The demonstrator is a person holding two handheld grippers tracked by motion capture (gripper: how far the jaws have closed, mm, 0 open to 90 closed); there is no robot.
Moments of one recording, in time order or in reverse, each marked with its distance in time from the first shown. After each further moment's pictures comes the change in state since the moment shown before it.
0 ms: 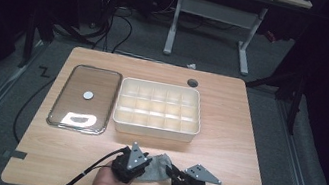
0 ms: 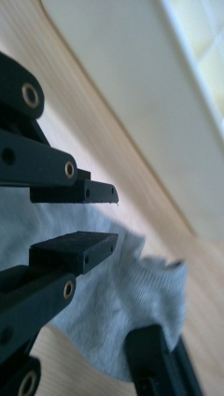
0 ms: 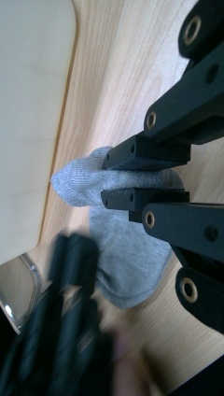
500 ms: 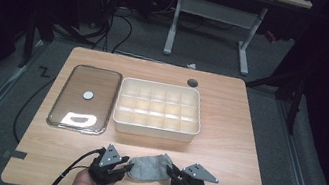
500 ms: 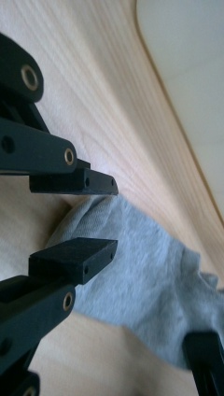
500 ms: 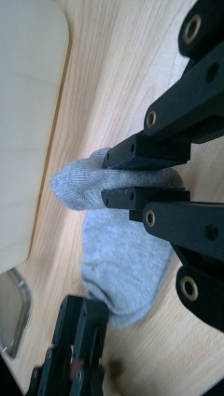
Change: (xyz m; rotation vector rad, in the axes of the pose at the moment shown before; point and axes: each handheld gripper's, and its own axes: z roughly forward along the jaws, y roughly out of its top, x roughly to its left) left arm 0.028 -0.039 -0.023 0.045 -0.118 -0.122; right arm 0.002 0.001 0.004 0.037 -0.058 -0.016
